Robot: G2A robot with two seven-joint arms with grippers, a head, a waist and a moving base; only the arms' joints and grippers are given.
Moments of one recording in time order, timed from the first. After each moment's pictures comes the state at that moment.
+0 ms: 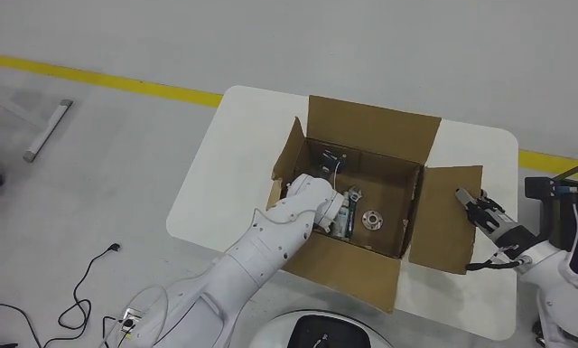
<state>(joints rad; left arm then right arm) 0.49 -1.75 -0.66 -0.82 1.21 0.21 -1.04 -1.67 -1.07 1.99 -2.04 -0.34 -0.12 0.66</state>
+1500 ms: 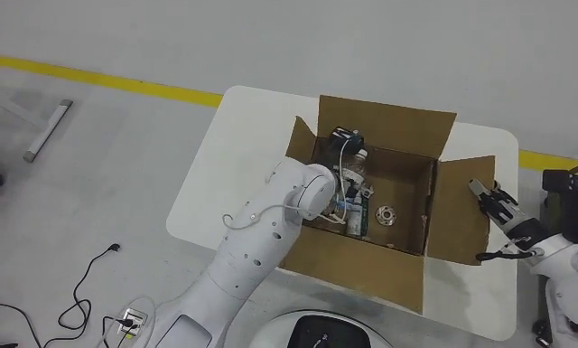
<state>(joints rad) 0.65 -1.70 -0.95 -1.33 1.10 0.01 -1.18 -1.62 -1.06 2.01 -1.98 -0.30 -0.13 0.65</state>
